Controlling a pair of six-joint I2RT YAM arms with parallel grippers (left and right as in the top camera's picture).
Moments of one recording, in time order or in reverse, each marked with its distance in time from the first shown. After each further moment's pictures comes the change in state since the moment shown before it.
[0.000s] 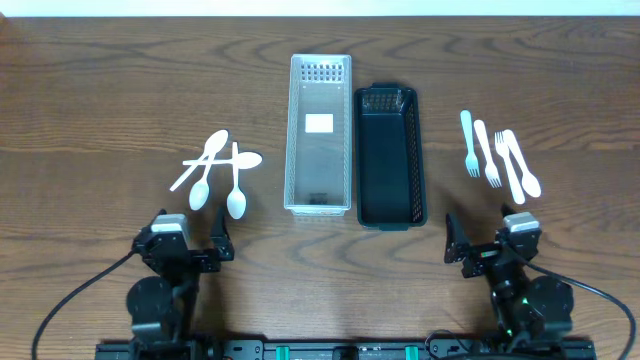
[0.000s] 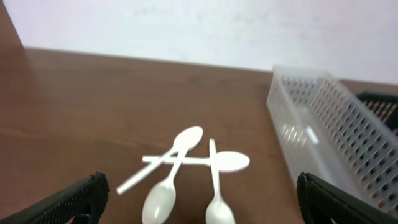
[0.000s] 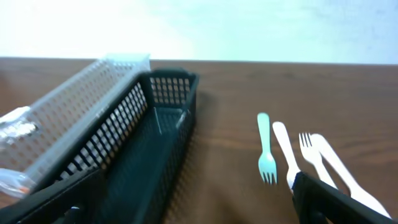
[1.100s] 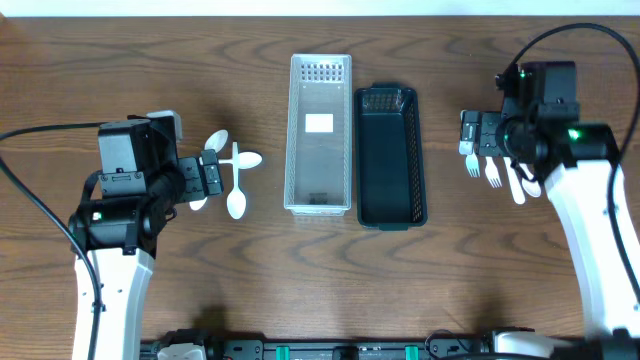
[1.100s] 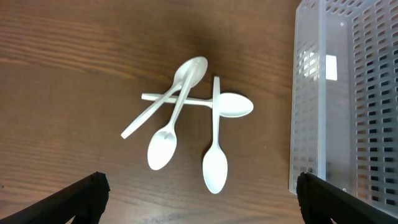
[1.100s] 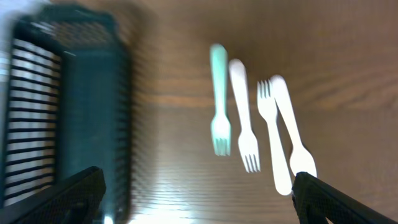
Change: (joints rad) left arm 0.001 1.065 0.851 -0.514 0.011 0.000; right arm -0.025 1.429 1.126 -0.545 0.197 -0.002
